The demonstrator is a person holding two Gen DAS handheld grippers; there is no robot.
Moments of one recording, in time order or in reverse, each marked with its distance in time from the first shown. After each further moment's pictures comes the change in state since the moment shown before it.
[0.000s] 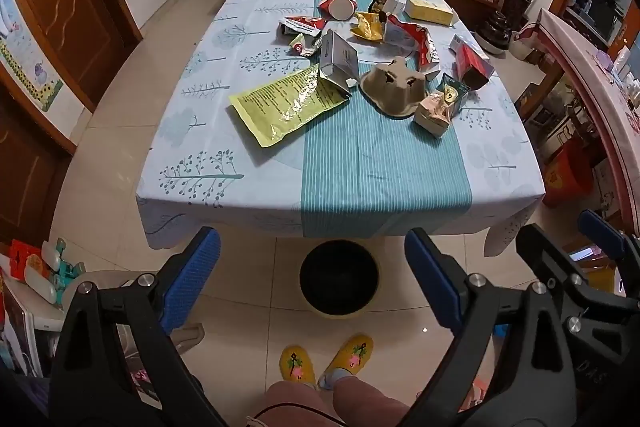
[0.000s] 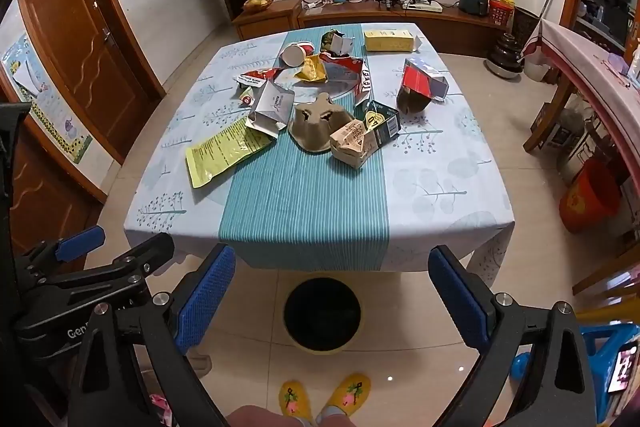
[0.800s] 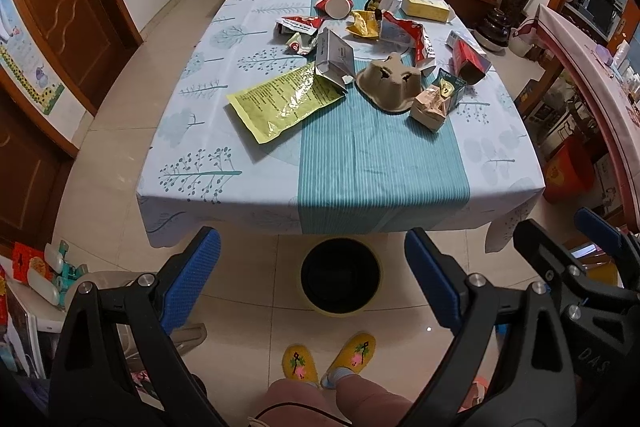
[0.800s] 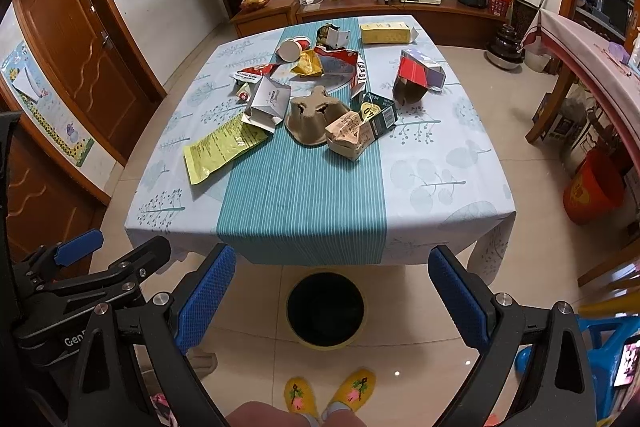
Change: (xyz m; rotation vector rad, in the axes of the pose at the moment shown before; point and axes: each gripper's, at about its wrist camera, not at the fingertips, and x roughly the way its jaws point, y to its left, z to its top) left arm -0.003 -0.006 -0.007 0.013 -0.002 0.009; right arm 0.003 -0.006 0.003 0.015 0.005 0.014
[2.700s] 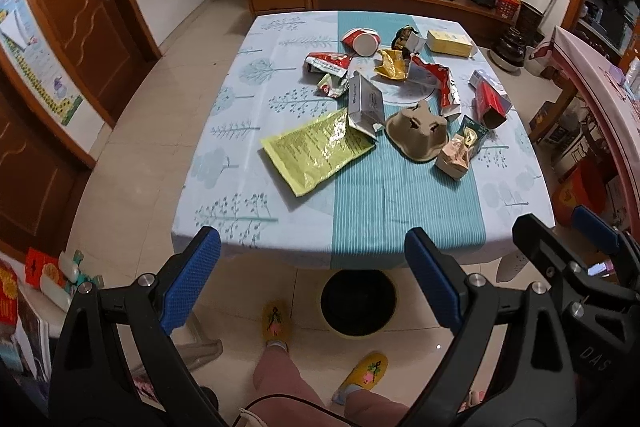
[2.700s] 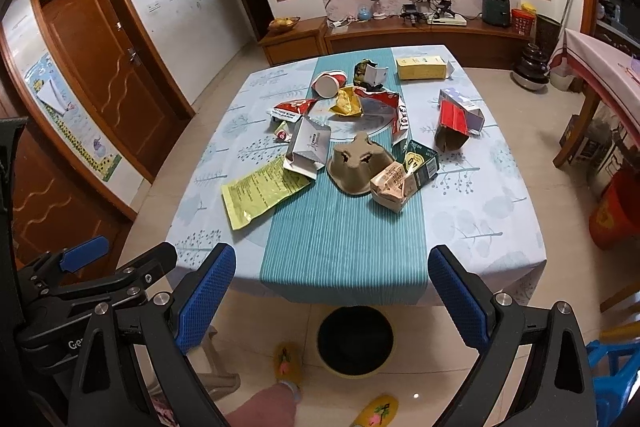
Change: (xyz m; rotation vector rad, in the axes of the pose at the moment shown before) left arm -0.025 0.027 0.057 -0.008 -0.060 0.054; right arm -0.004 0.028 0.051 -0.002 -0.079 0.107
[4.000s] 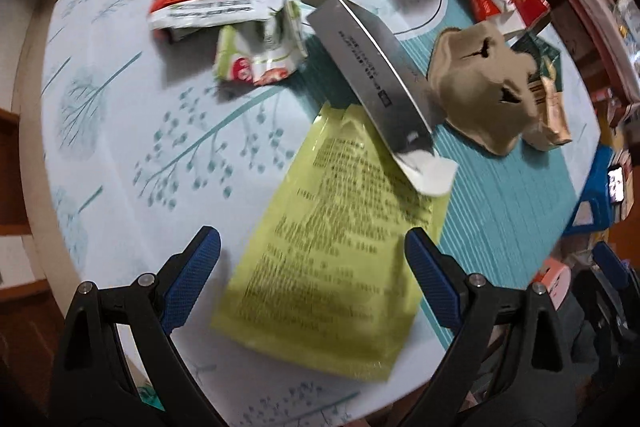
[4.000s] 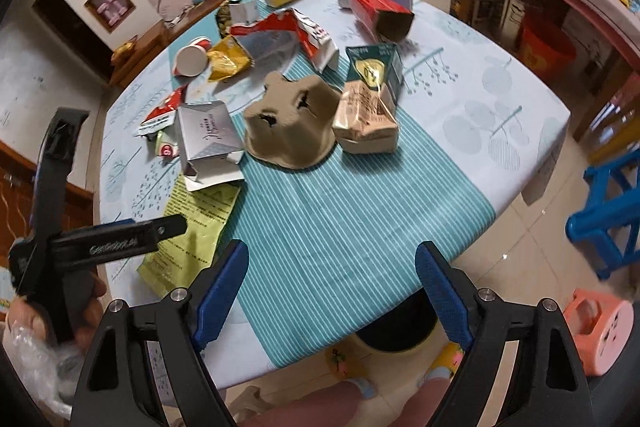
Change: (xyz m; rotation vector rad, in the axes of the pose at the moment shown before) left arm 0.323 -0.007 0.135 0.539 0.416 -0.314; right arm 0.188 0.015 0.006 0.564 0.150 -0.326
